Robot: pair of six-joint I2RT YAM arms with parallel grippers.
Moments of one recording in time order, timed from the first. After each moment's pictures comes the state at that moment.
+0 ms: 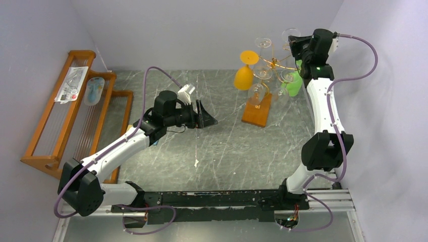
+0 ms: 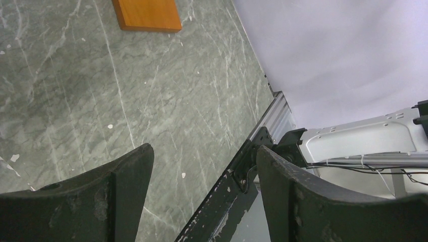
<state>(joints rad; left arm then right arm) -0.61 1.26 0.94 -0.05 0.46 -0.69 -0.08 1.68 1.77 -0.26 0.03 1.16</state>
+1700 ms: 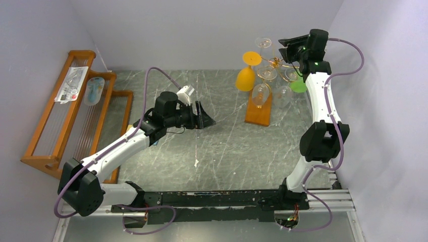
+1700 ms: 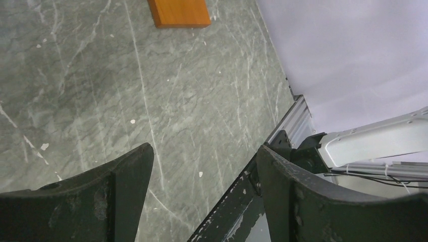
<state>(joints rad) -0.61 1.26 0.94 -0.09 0.40 -0.66 -0.10 1.81 1.86 -0.38 -0.17 1.25</state>
